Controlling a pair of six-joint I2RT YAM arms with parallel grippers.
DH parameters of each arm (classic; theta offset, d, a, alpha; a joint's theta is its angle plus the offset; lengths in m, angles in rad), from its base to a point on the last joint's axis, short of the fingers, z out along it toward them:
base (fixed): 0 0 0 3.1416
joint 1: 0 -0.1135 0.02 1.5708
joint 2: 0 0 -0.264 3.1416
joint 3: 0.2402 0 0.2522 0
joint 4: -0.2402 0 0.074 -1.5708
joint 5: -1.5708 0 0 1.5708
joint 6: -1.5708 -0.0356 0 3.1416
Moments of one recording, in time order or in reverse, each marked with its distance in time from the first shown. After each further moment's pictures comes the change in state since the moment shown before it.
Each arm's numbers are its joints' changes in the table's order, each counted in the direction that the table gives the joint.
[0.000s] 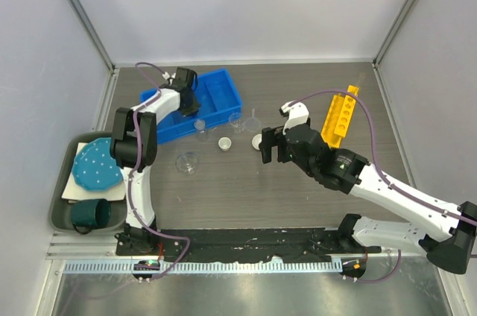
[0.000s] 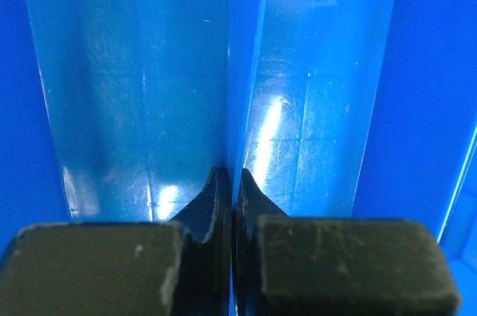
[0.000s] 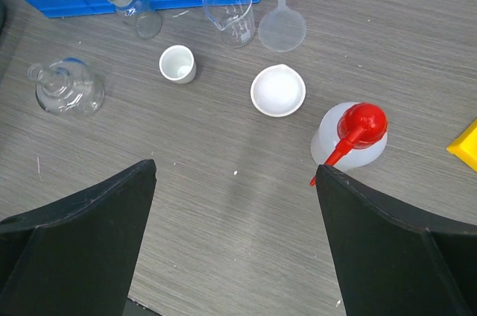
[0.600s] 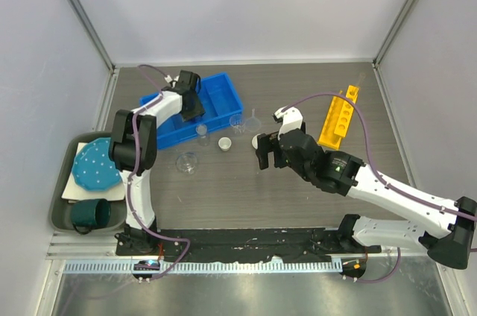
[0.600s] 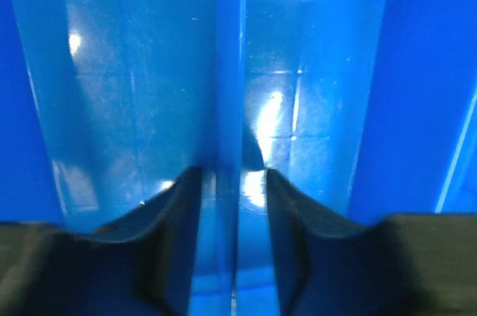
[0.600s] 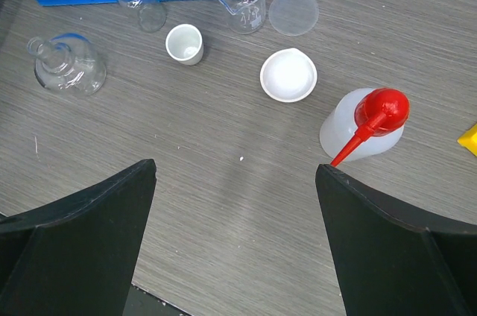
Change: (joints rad) left arm 0.030 -0.072 -0.095 0.009 0.028 0.021; right arm -0.066 0.019 0.000 -0.029 -0.024 -0.018
